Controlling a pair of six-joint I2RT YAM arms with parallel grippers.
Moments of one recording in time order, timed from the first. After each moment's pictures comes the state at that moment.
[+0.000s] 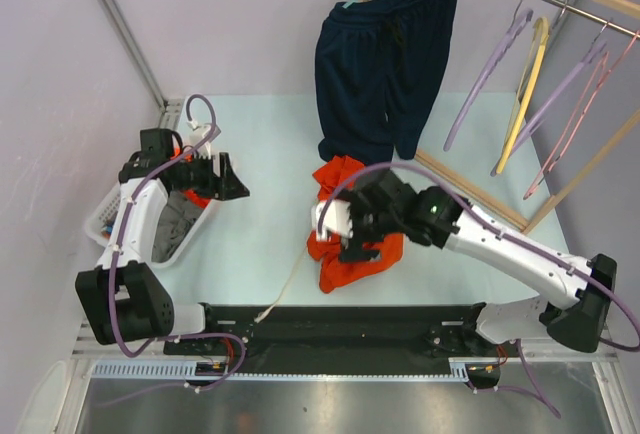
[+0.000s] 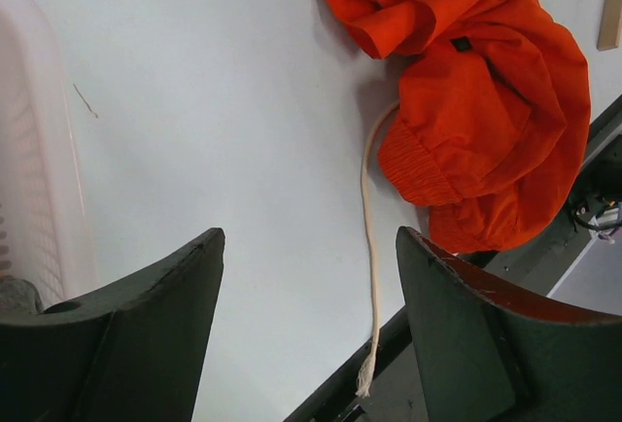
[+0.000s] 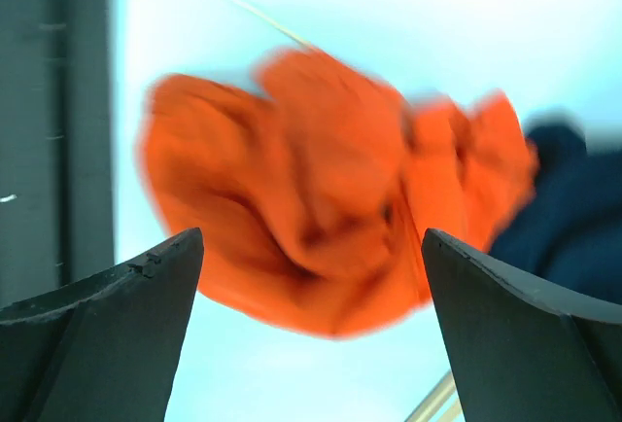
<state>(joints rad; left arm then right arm) 0.16 1.33 1.14 -0.82 0.79 0.21 0.95 1.30 1.30 -0.82 -0.14 -0.72</state>
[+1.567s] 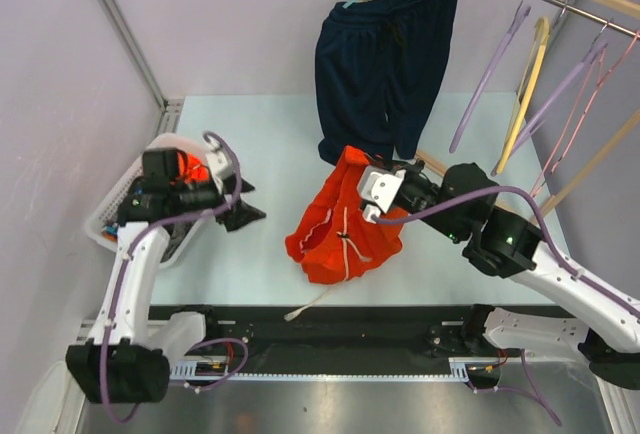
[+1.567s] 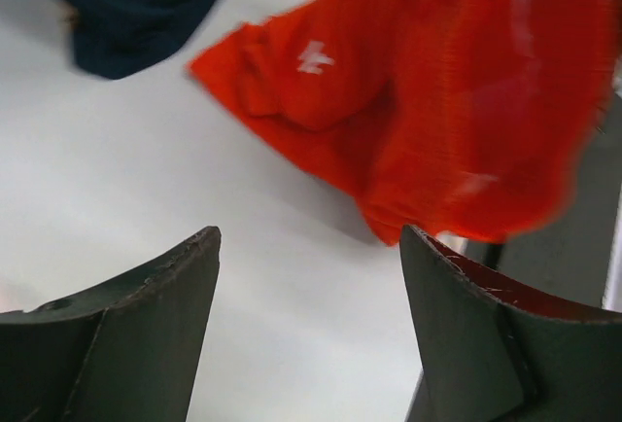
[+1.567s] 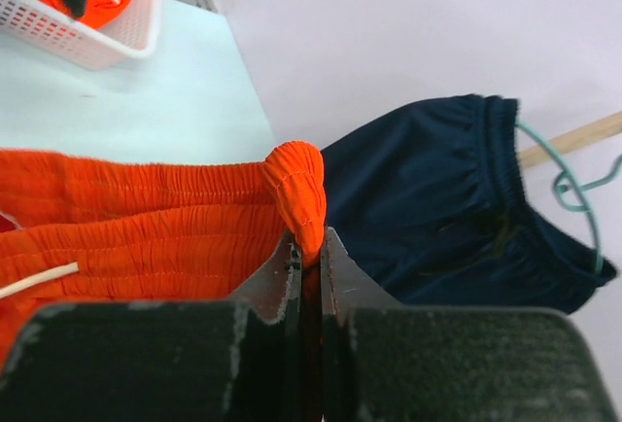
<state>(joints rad) 0.07 1.04 1.04 -0.79 1.08 0.60 0.99 0.95 1.20 -0.26 0.11 -0.85</state>
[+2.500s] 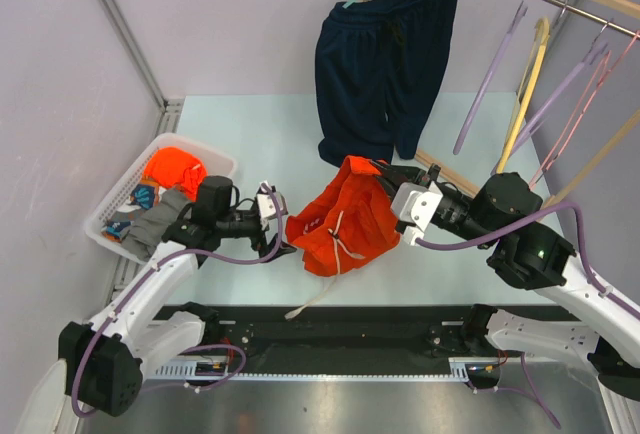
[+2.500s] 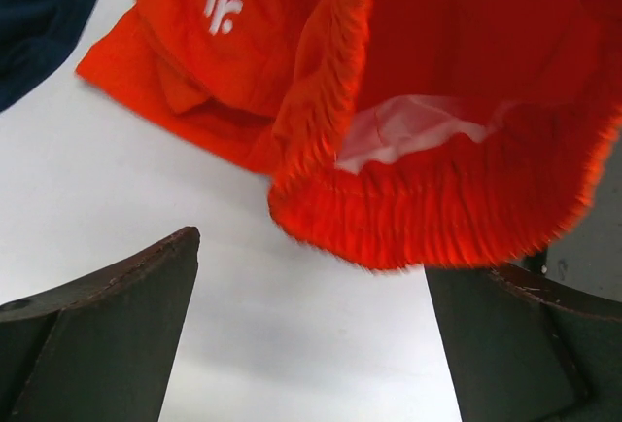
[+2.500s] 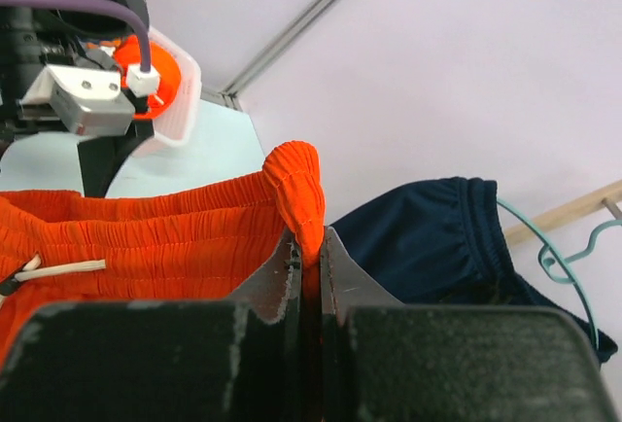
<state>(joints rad) -0.33 0.95 0.66 -0.38 0.83 0.58 0.98 0.86 1.20 -0.23 -0.08 -0.82</state>
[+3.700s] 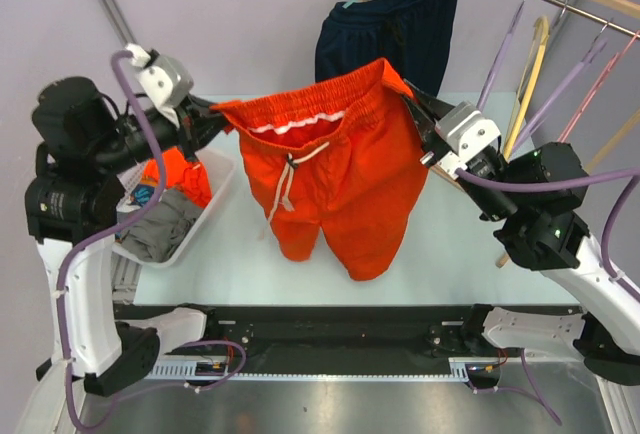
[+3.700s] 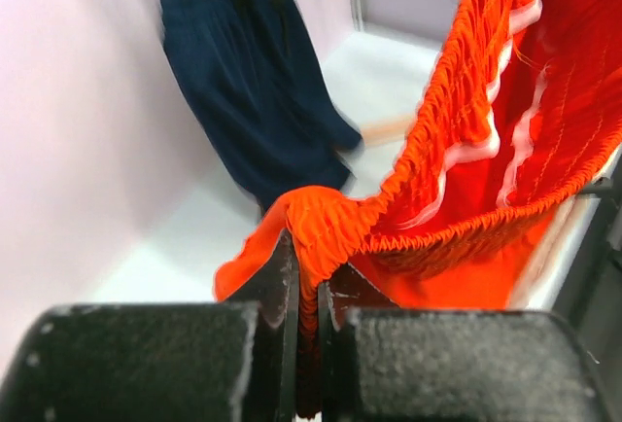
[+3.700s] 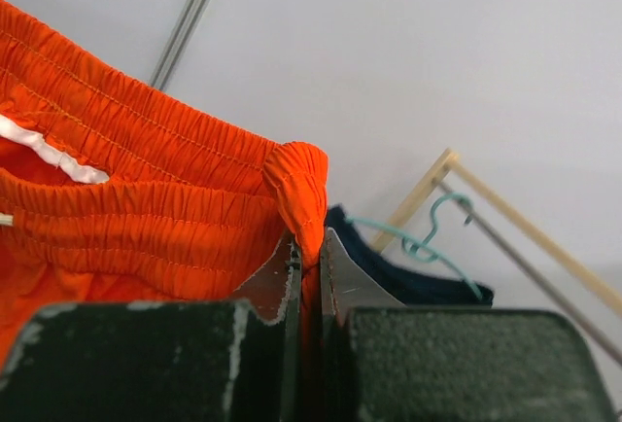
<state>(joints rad) -0.18 1.19 2.04 -0.94 0.72 0.27 0.98 1.02 1.53 -0.04 0.17 -0.73</state>
